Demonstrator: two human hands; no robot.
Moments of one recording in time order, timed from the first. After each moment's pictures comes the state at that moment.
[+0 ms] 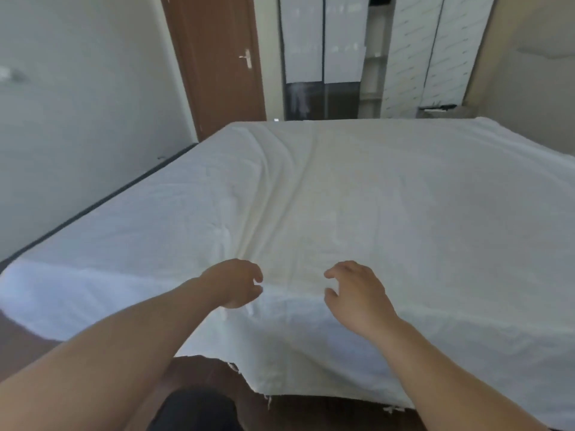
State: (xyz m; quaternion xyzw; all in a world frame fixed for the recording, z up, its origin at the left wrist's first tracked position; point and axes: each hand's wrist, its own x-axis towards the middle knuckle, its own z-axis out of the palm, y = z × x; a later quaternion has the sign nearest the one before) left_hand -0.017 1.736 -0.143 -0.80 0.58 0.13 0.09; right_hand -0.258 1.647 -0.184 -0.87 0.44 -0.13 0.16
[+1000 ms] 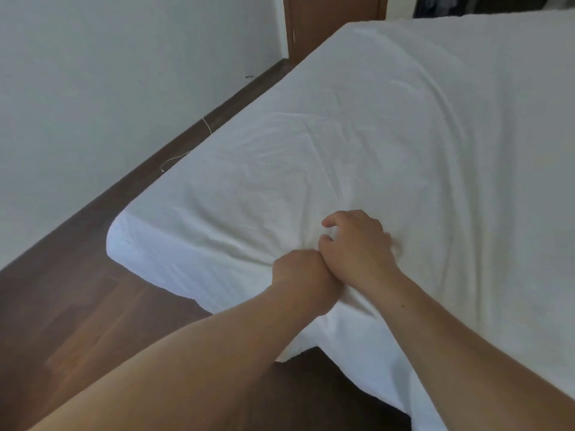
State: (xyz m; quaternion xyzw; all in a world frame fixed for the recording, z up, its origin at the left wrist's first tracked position) left_hand 0.256 1.744 -0.250 -0.86 0.48 0.11 0.12; right_hand 0.200 1.659 -0.238 -0.88 0.39 -0.08 0.27
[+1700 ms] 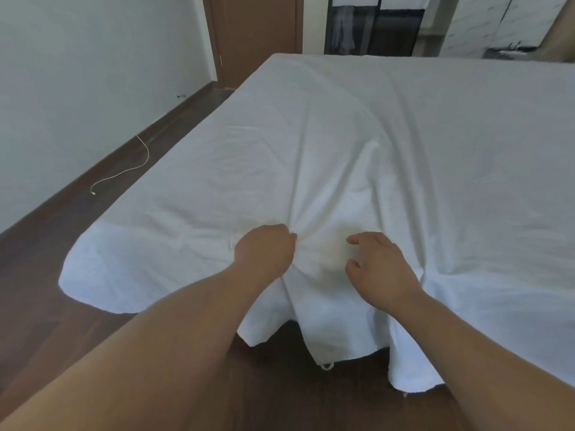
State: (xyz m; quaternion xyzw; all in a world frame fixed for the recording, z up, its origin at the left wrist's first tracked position) left_hand 0.322 1.816 -0.238 -0.84 0.54 0.09 -0.07; right_hand 0.119 1.749 -0.252 -0.84 0.48 -0.13 0.22
